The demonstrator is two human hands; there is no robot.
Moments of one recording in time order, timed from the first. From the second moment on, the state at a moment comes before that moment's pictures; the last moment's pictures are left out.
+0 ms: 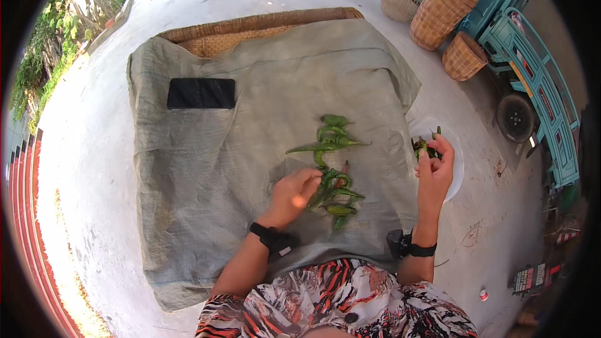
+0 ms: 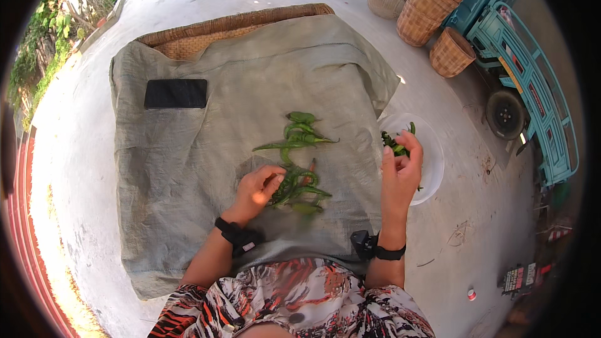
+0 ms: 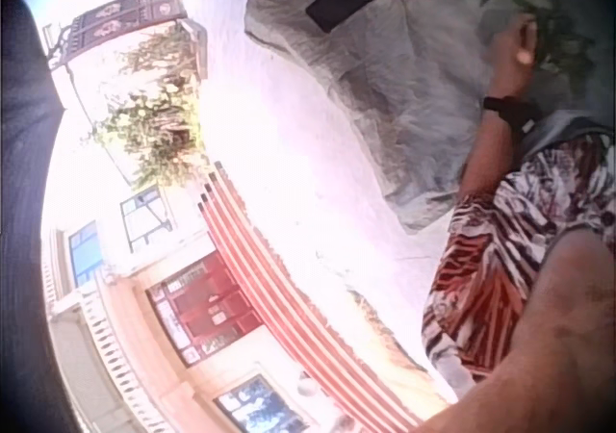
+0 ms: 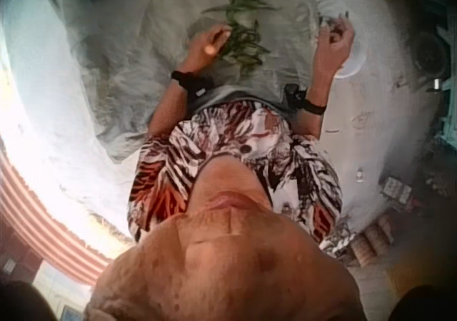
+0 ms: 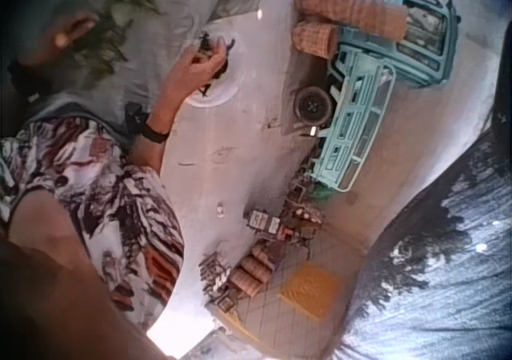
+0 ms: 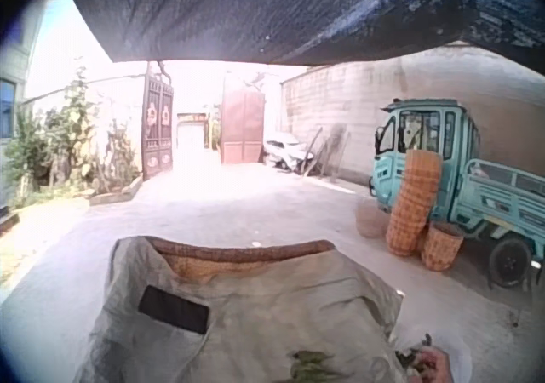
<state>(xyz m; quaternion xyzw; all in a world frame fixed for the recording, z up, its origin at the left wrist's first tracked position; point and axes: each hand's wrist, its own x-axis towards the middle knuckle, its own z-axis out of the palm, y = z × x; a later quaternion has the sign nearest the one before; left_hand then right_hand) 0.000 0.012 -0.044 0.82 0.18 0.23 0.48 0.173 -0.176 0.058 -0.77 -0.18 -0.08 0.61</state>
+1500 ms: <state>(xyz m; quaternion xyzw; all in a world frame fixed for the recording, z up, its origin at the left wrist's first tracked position) 0.003 0.025 -0.060 0.72 0.21 0.26 0.60 0.192 -0.167 0.057 -0.84 -0.20 -0.16 0.48</state>
